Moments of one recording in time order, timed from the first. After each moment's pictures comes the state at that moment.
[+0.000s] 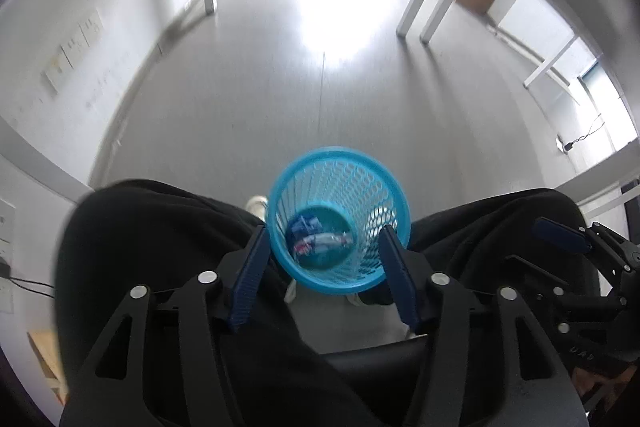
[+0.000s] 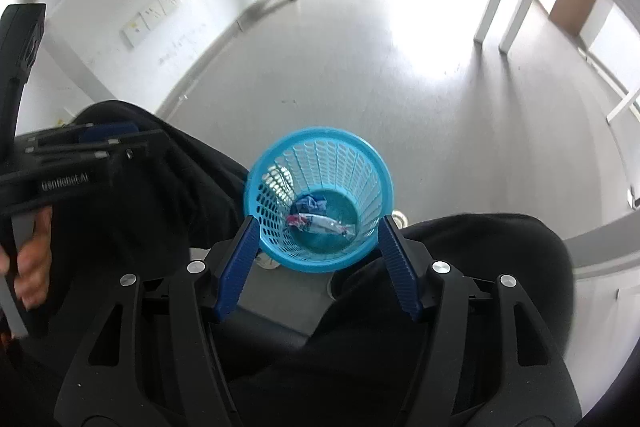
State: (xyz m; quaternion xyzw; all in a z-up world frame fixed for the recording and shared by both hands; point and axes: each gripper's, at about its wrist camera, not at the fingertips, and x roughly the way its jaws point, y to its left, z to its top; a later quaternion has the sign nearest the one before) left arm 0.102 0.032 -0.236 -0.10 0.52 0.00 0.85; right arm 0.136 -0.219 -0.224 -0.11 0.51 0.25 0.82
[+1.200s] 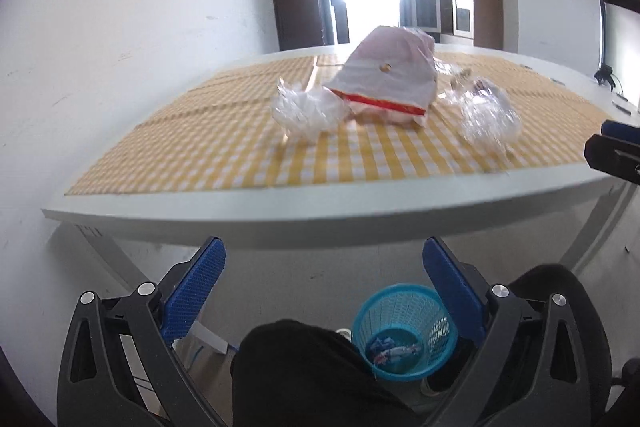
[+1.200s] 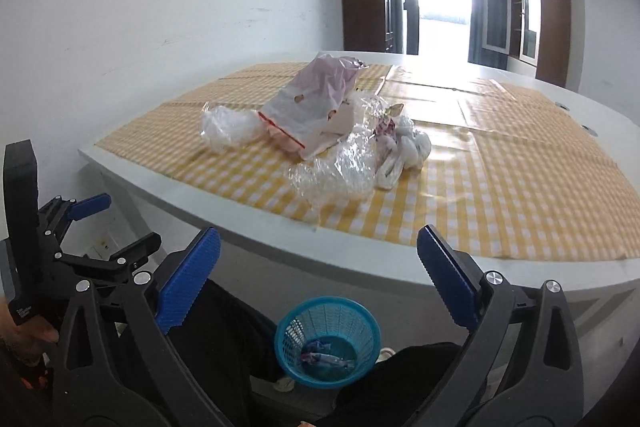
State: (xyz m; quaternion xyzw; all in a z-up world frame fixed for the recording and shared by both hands) left arm 0.035 0.048 -0.054 0.03 0.29 0.08 0.95; right arm 0.111 -0.213 -0.011 -0.04 0.26 0.25 0.93
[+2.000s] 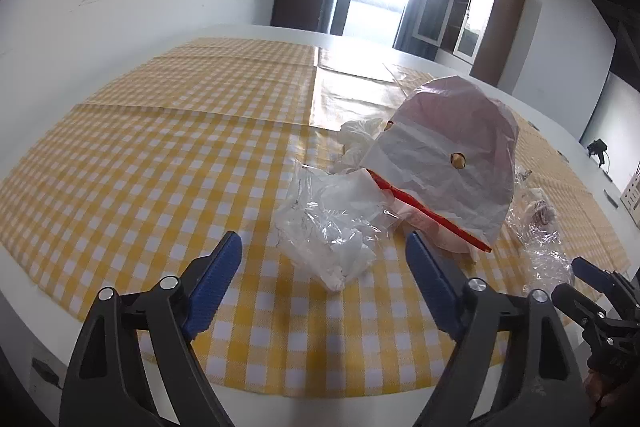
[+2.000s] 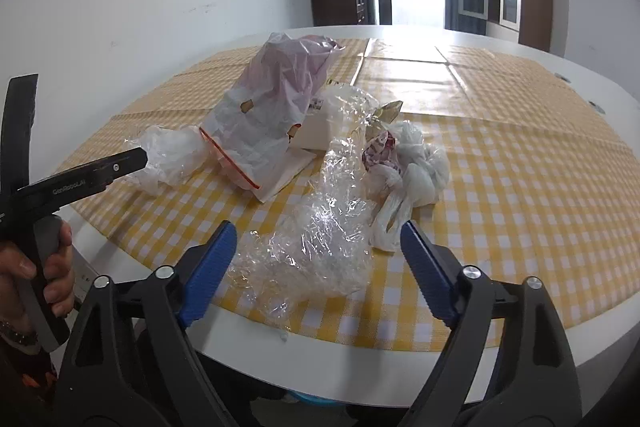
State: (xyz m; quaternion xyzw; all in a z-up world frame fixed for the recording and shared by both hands) left arm 0.193 0.122 -0.031 -0.10 0.33 0.02 0.94; right arm 0.214 -0.175 -0.031 -0.02 0.33 0.21 0.92
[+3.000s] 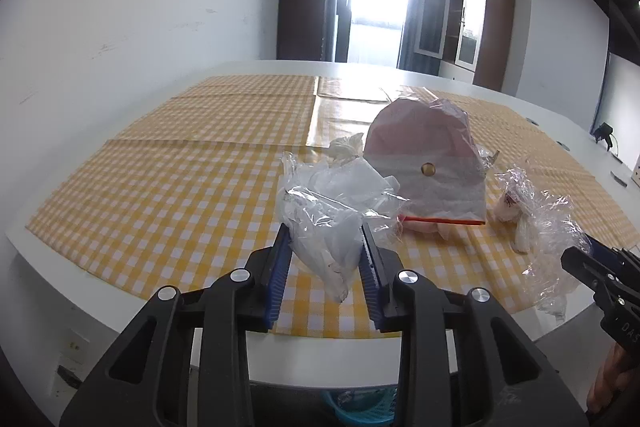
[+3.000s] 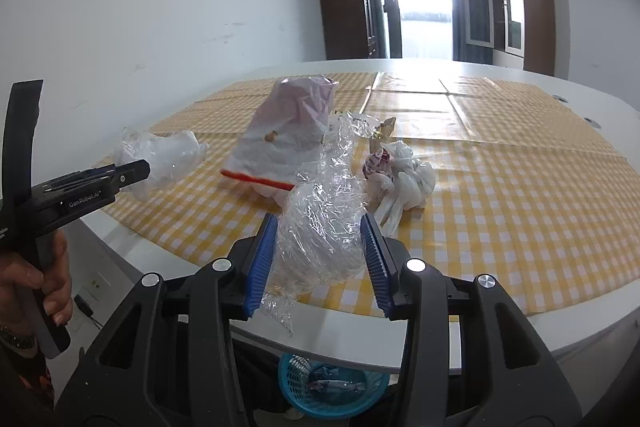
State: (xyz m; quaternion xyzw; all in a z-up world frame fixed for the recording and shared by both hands) left arm 0.126 0.087 -0.003 -0.05 0.28 0.06 0.96; right arm 0.157 -0.205 -0.012 -0.01 0.25 0.24 0.94
